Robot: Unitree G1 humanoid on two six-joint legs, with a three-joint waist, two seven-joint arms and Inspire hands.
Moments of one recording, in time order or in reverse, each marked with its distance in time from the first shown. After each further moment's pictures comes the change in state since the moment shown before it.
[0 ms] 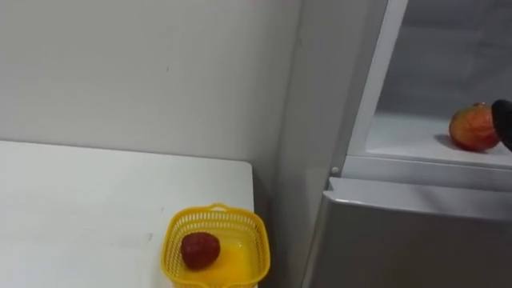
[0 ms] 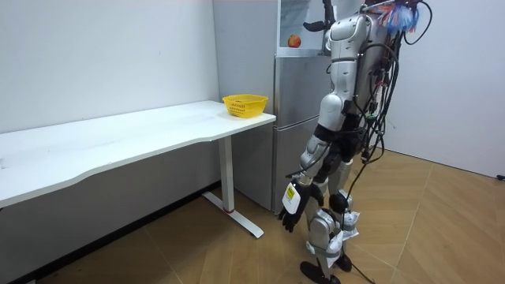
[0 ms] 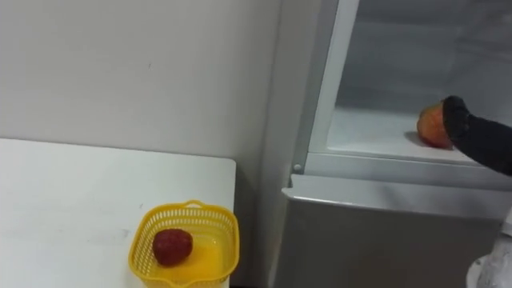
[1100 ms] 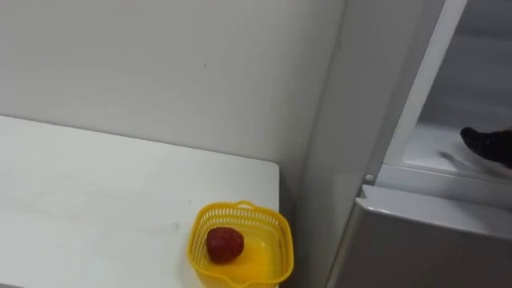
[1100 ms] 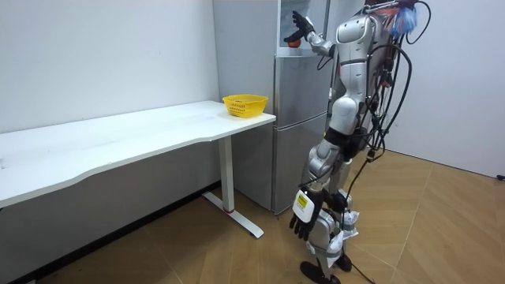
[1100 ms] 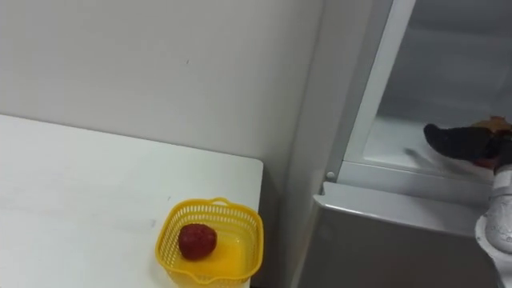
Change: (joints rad) left arm 0.059 0.026 0.040 -0.062 -0.006 0.019 -0.076; right arm -0.221 -0.129 0.120 0.409 0.210 0.075 0.220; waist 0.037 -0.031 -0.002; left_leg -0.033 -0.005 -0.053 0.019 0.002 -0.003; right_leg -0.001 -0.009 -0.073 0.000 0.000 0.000
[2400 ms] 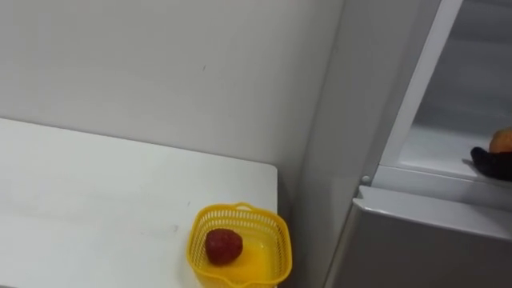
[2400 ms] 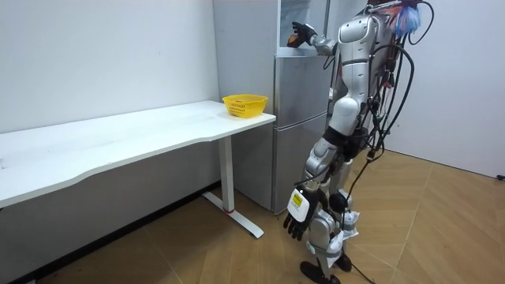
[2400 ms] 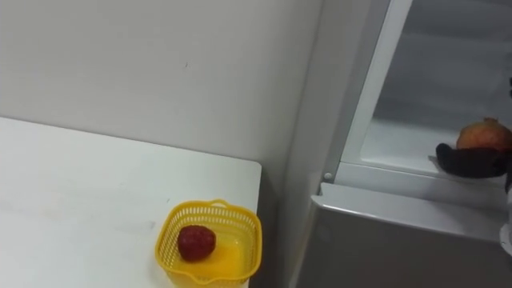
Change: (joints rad) left arm 0.006 0.019 0.006 -0.081 0.007 0.075 -0.006; right arm -0.001 -0.080 0.033 0.109 0.121 0.086 0.172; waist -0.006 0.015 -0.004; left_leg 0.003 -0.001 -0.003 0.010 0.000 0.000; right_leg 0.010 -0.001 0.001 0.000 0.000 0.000
